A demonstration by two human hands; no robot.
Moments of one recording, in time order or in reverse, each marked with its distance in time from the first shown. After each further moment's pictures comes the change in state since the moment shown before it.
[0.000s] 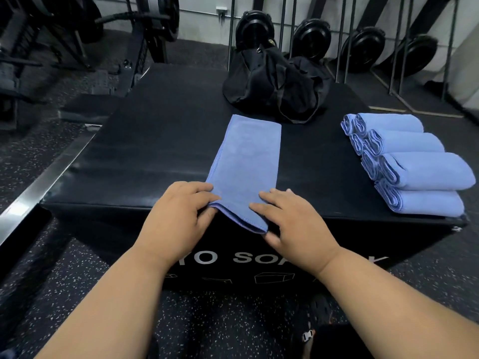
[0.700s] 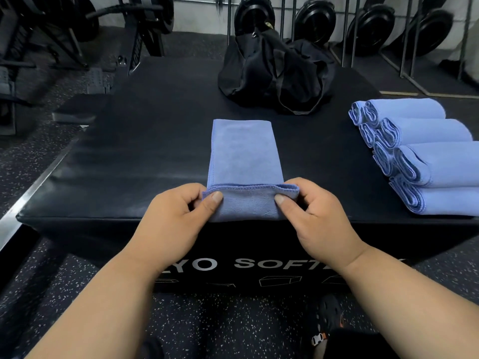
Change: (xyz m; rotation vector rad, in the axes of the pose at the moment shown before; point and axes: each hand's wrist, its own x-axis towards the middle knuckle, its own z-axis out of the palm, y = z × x) left_hand 0.023 0.014 0.001 -0.364 -0.092 -0.313; right_hand 0.010 0.014 -0.020 0.711 0.181 0.468
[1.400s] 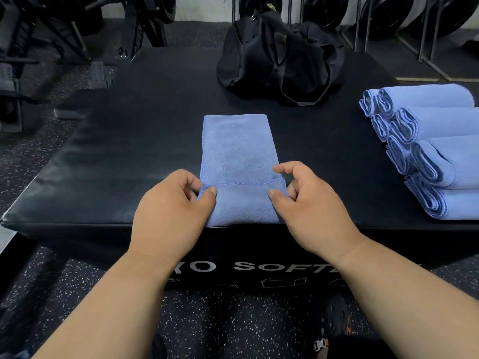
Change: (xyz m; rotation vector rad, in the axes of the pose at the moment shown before) left_hand 0.020 0.022 0.024 0.184 0.252 -0.217; right_hand 0.029 0.014 0.003 -0.177 -0.039 0.183
